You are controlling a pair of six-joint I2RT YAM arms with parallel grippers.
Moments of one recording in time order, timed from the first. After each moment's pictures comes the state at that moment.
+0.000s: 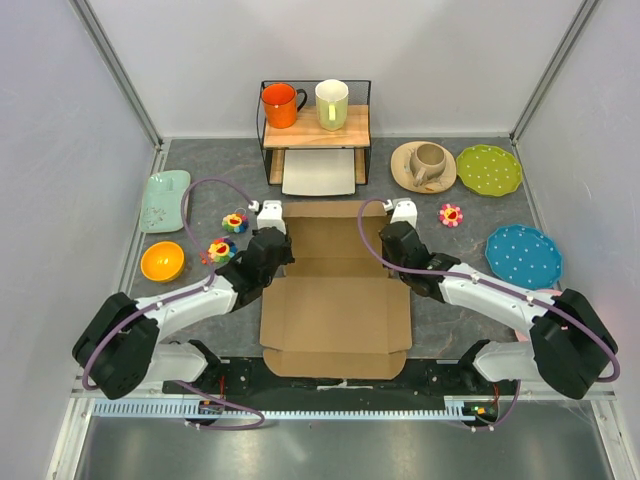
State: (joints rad) left arm -0.70 1.28 0.58 0.18 -0.47 -0.39; right arm 0.72 1.29 0.70 -0.13 0.45 0.40
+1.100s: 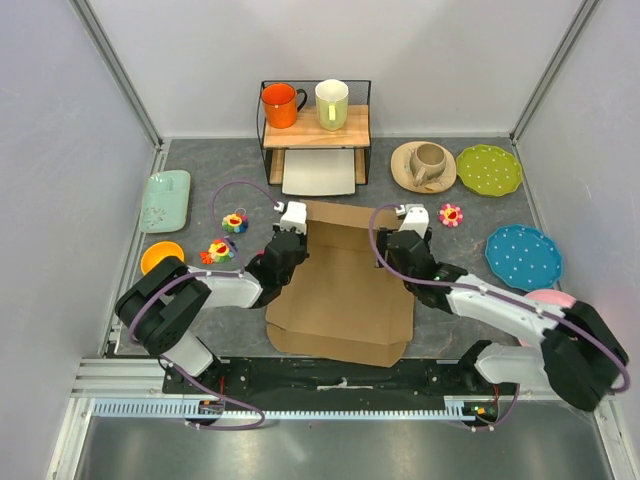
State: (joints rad) left arm -0.74 1.58 0.55 0.74 -0.51 -0.14; right arm 0.73 1.26 0.61 0.02 0.57 0.45
